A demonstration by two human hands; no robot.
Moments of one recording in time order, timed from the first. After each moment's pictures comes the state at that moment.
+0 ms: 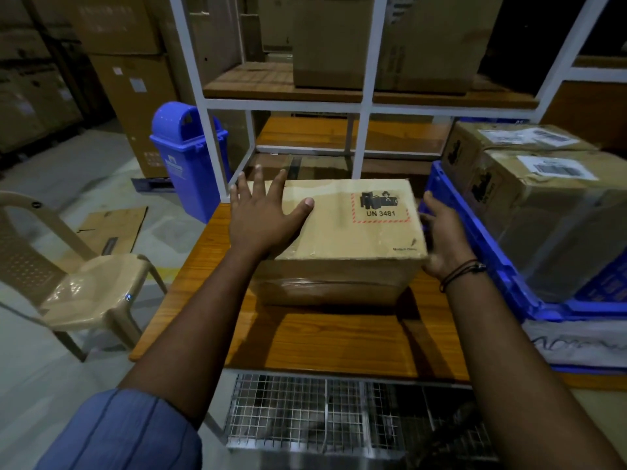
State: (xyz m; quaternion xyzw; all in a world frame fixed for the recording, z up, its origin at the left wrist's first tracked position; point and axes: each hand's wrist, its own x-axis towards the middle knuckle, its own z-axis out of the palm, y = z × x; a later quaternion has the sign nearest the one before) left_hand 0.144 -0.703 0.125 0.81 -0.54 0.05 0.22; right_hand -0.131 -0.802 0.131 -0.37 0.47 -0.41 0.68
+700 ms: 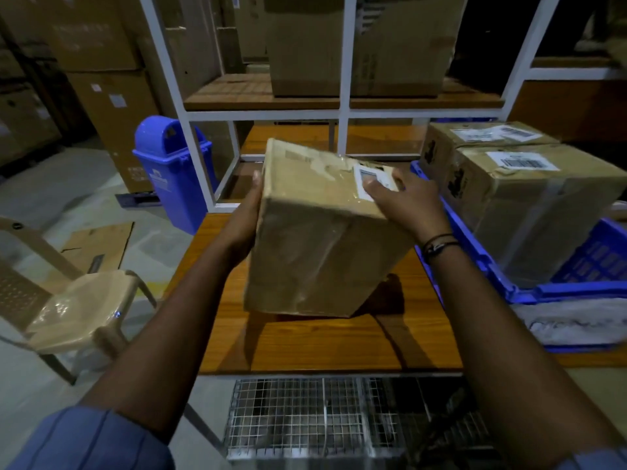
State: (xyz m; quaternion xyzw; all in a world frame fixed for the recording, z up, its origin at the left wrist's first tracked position) left_hand 0.130 -0.676 0.161 0.61 -0.47 -0.36 0.53; right_hand -0.123 -0.777 0.188 -0.70 0.57 -0.33 0.29
